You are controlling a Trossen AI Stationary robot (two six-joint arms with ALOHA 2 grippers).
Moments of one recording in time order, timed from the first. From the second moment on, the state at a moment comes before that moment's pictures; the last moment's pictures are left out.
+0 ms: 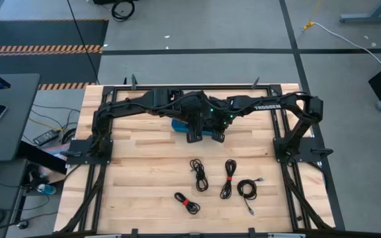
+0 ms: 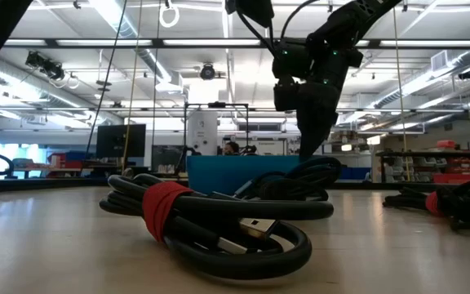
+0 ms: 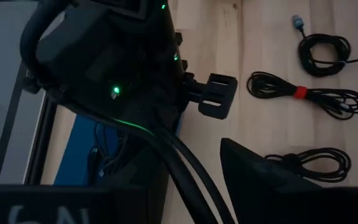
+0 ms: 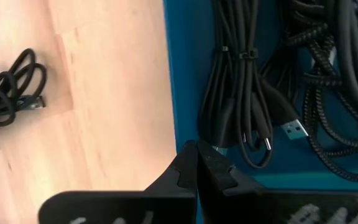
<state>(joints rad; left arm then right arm) 0.04 2.02 2.33 -1.23 -0.15 0.04 -0.31 1.68 1.11 -0.64 -0.20 0.01</state>
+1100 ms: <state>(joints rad) 0.05 1.95 2.36 -1.17 -0.24 0.15 -0.30 1.40 1.11 -0.66 -0.21 0.11</state>
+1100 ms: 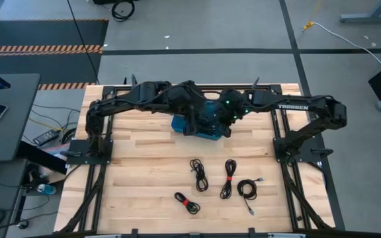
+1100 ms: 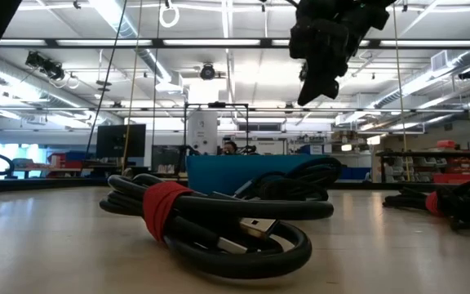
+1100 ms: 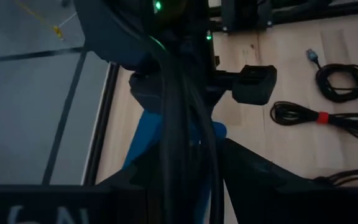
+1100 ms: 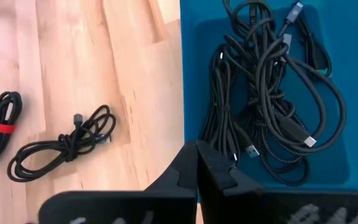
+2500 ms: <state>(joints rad) 0.13 1.68 2.36 -1.42 -0.54 0.08 -0.32 1.57 1.11 -0.61 -0.16 0.06</state>
